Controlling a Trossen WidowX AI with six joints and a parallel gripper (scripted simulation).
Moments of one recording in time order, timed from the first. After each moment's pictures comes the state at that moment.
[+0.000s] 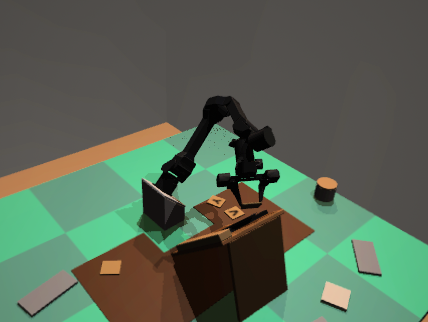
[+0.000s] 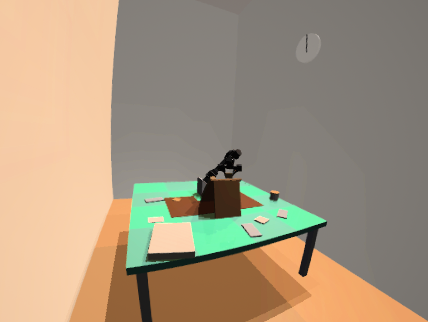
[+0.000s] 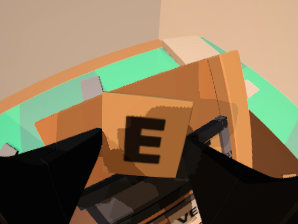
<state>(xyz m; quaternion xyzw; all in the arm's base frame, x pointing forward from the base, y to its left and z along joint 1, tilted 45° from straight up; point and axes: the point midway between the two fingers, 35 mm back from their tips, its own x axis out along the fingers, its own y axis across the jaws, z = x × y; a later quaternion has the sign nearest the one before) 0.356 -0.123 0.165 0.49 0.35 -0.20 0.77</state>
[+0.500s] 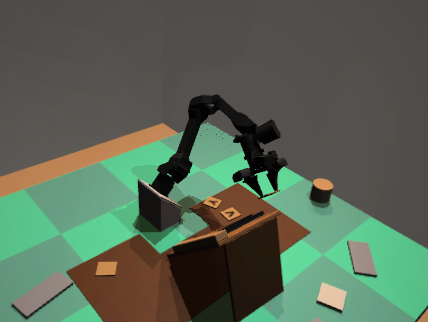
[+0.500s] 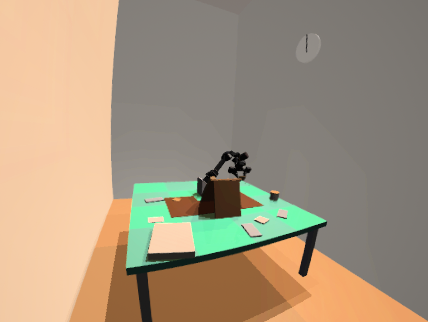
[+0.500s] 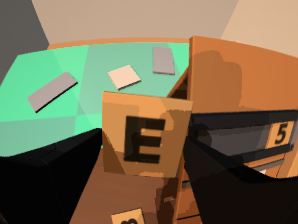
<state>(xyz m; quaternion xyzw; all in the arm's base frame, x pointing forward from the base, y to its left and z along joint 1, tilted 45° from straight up) 0.343 -0.012 0.233 0.42 0.34 -0.01 0.85</state>
